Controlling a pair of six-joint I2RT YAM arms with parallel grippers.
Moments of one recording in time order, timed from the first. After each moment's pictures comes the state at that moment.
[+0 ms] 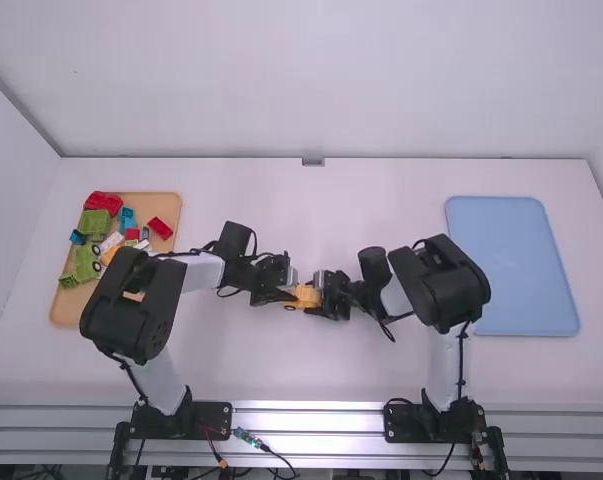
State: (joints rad) left arm -0.24 1.82 0.79 -0.15 0.90 1.18; right arm 0.39 2.12 0.59 0.72 -0.99 -0.79
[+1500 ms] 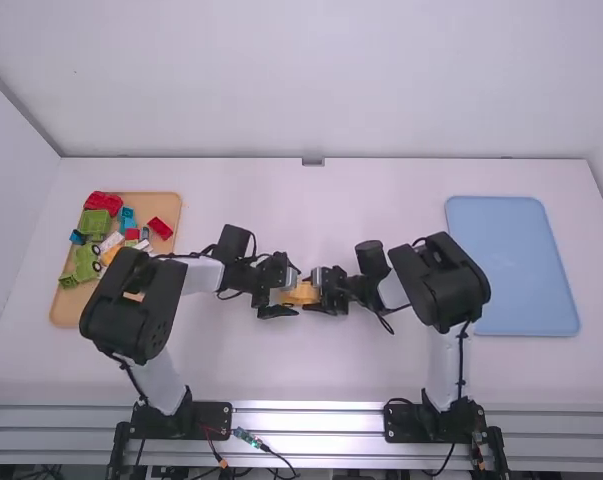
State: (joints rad) left arm -0.23 1.82 0.75 -0.08 0.95 1.14; right arm 0.39 2.12 0.65 0.63 -1.02 -0.87
